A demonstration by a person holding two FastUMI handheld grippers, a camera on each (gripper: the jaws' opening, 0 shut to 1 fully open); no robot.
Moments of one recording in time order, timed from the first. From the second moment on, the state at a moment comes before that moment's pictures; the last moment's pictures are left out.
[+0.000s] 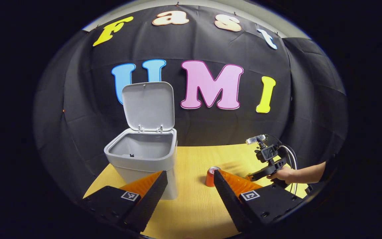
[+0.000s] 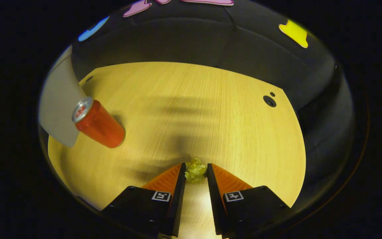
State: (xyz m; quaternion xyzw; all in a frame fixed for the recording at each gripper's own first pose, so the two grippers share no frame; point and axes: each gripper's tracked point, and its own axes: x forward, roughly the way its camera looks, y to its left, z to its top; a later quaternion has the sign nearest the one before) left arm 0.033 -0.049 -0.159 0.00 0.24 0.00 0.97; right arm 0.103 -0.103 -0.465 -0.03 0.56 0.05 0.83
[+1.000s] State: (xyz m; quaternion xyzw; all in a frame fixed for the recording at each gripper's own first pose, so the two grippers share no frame) left arm -0.016 0.017 -0.122 0.01 0.18 0.04 0.98; right arm 0.181 0.165 -0.157 -0.03 0.31 0.25 0.91
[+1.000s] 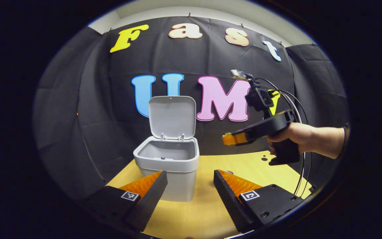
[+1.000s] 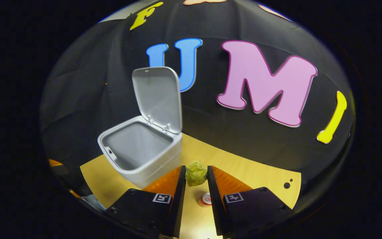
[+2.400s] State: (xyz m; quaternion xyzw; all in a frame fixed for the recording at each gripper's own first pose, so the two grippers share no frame) left arm 0.048 -0.034 -0.222 -0.02 0.21 -0.07 0.97; right arm 0.203 0.086 -0.096 -0.01 0.24 0.16 0.96
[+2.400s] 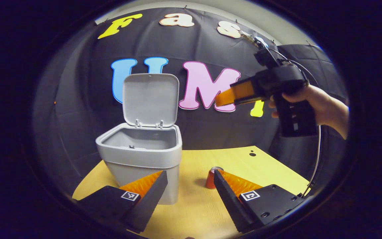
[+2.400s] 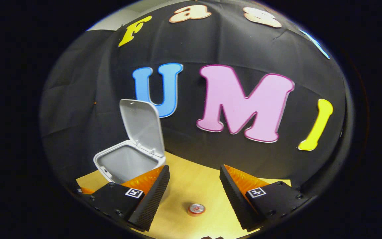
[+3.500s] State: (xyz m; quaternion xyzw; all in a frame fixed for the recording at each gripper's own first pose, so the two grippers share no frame) left arm 0.201 -0.145 -0.452 -0.02 0.29 -0.13 0.95; right arm 0.119 -0.116 -0.234 -0.04 0.30 0.01 0.95
